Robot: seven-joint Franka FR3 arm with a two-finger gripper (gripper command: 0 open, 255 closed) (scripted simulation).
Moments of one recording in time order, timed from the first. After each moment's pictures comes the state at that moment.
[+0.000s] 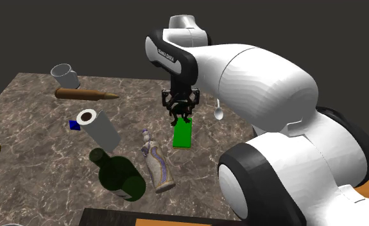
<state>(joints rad) 0.02 0.83 0.07 -1.11 0.13 1.52 0.16</state>
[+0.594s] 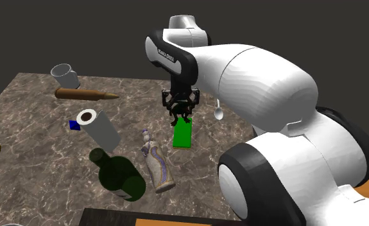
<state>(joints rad) 0.02 0.83 0.07 -1.11 0.13 1.52 0.16</state>
